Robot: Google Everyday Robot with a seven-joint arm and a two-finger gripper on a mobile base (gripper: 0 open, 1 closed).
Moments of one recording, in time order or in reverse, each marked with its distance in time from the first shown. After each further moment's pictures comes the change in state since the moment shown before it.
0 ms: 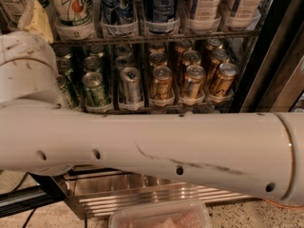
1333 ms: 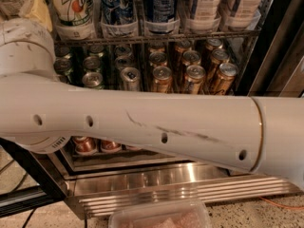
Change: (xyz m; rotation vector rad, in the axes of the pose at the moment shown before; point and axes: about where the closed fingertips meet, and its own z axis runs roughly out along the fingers) arm 0.009 -0.002 0.036 0.011 0.045 -0.005
